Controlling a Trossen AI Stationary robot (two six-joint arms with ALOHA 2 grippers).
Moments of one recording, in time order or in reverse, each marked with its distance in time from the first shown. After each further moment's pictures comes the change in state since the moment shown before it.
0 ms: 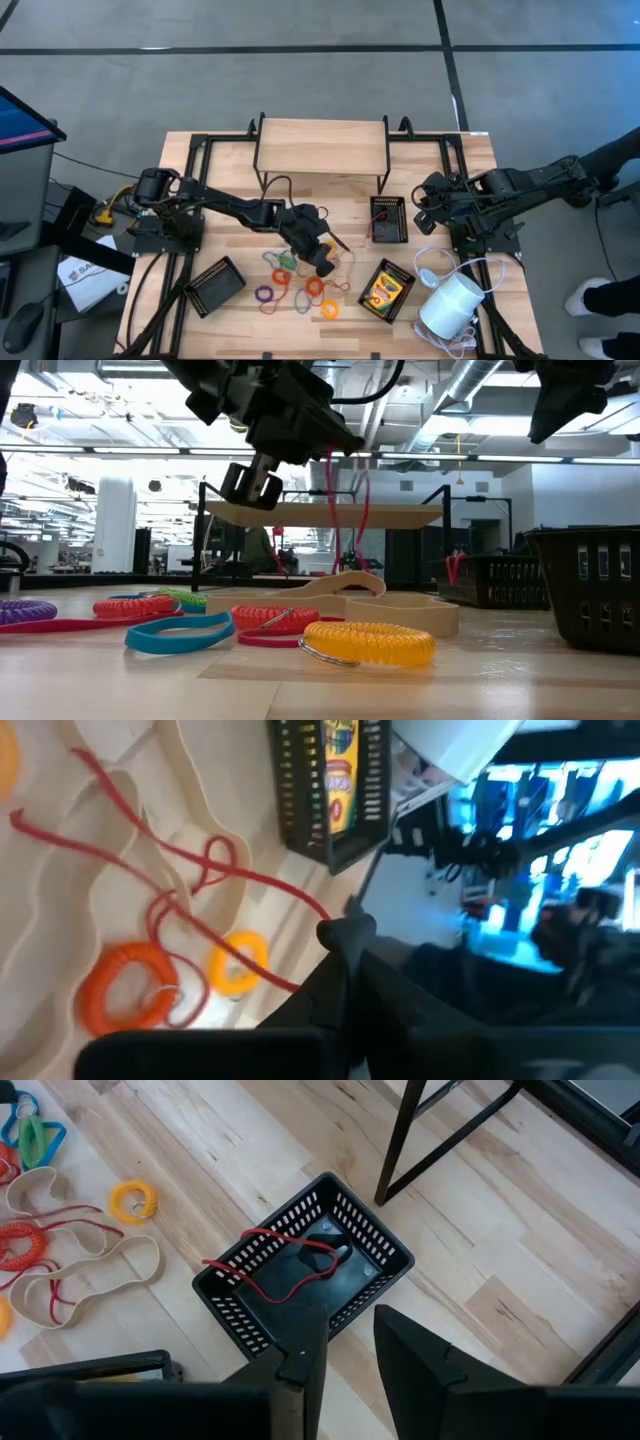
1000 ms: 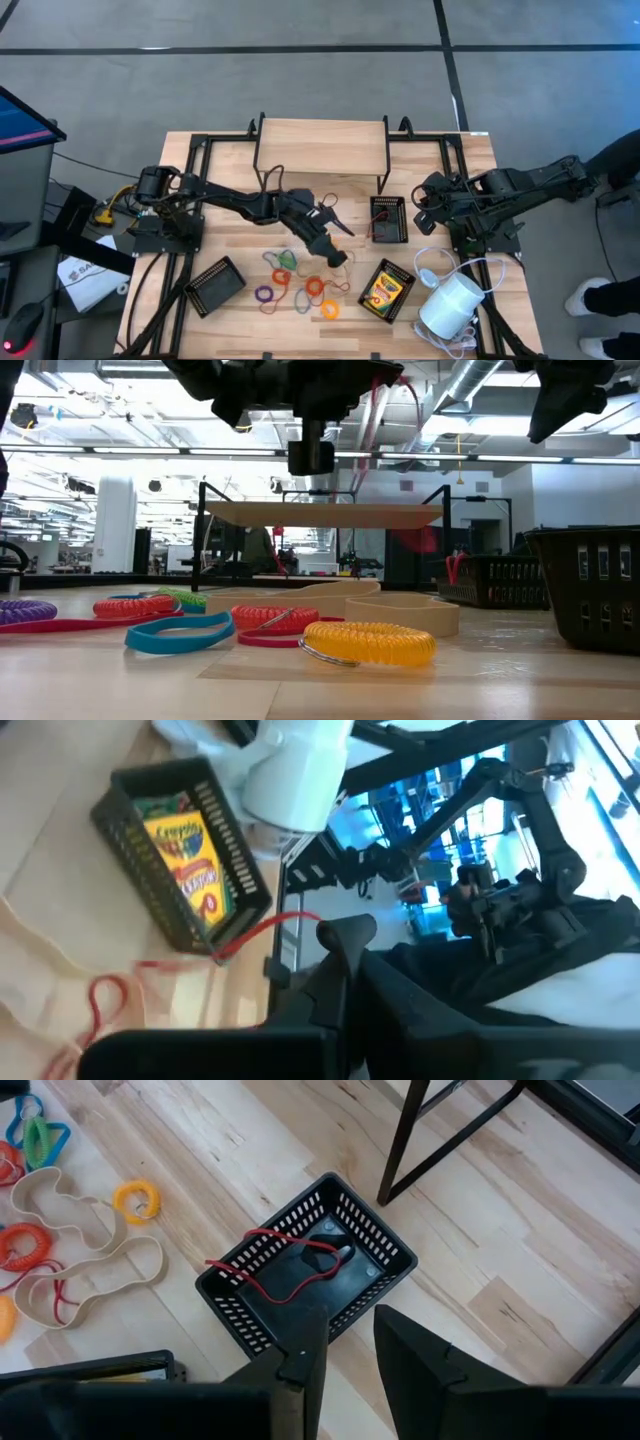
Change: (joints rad) left arm 0.059 0.001 0.000 0.319 0.097 0.163; right arm 0.000 0.000 0.000 0.006 -0.003 0.000
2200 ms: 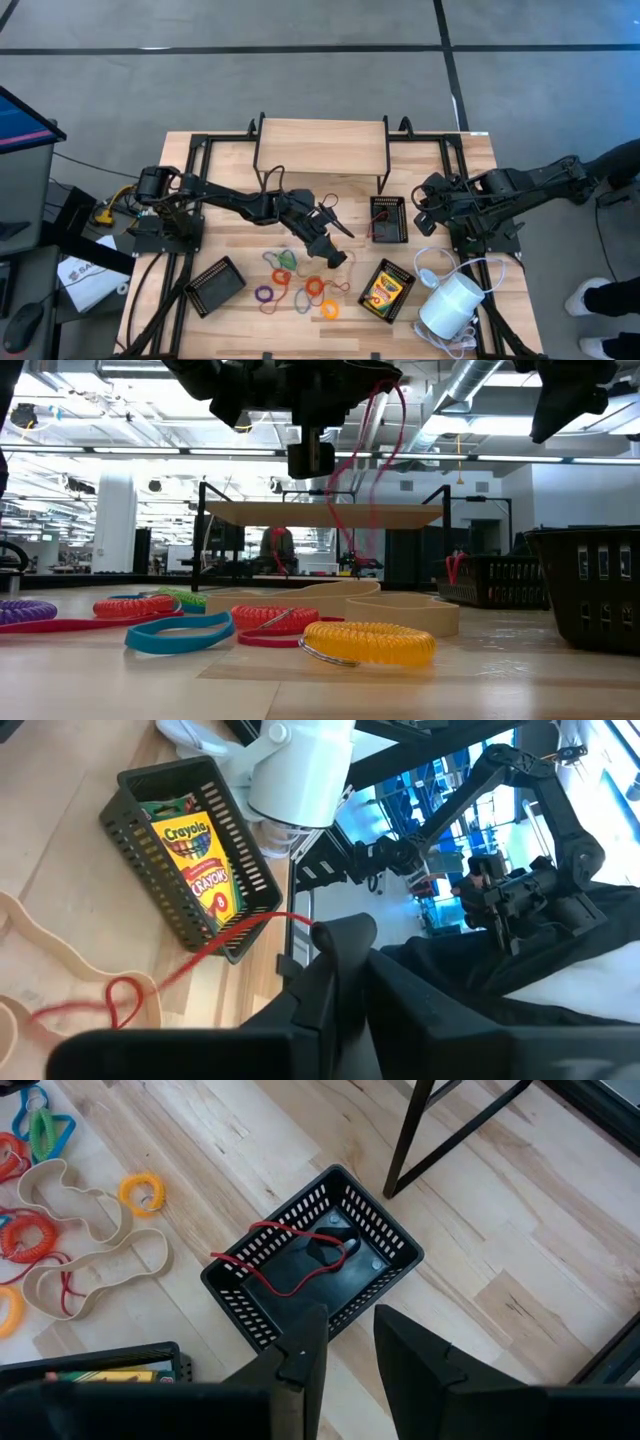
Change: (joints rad) left arm -0.001 0.000 0.000 -0.023 -0.008 0.056; right arm 0.000 0.000 0.000 0.000 -0.022 0.000
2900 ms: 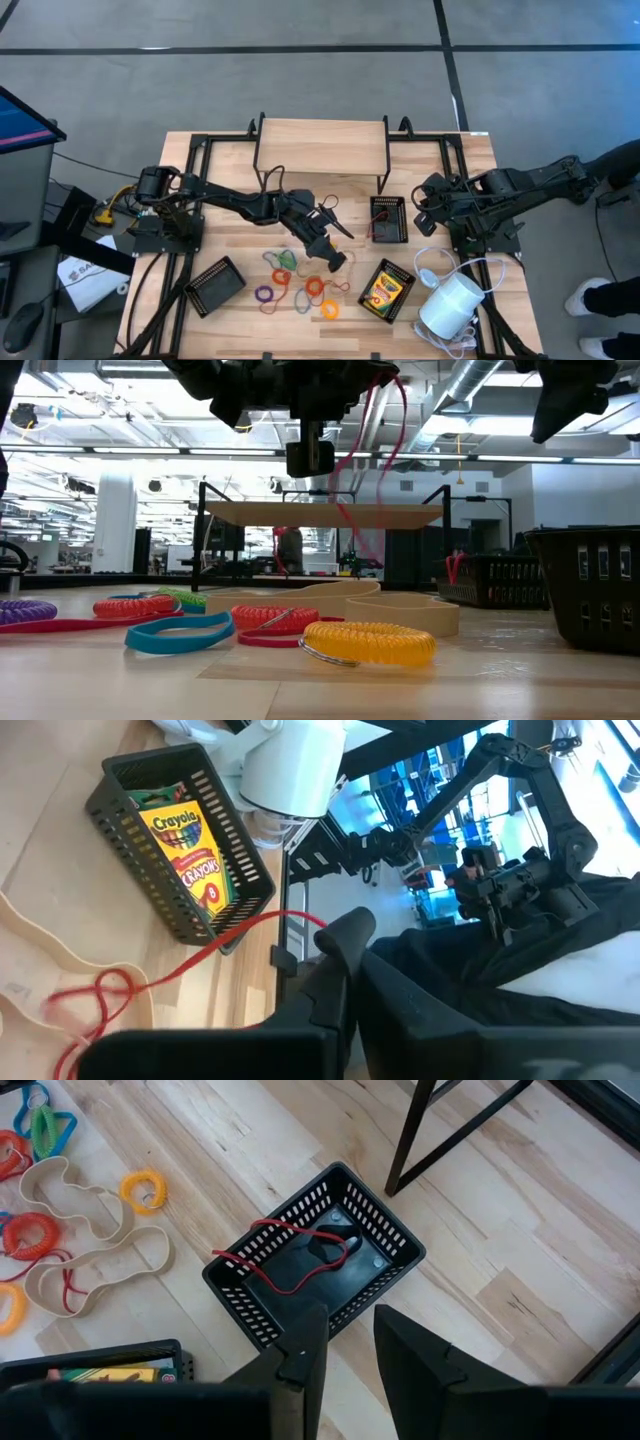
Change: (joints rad) left arm 0.000 0.000 0.000 0.000 0.027 -0.002; right arm 0.000 0.000 0.000 0.000 -0.007 0.000
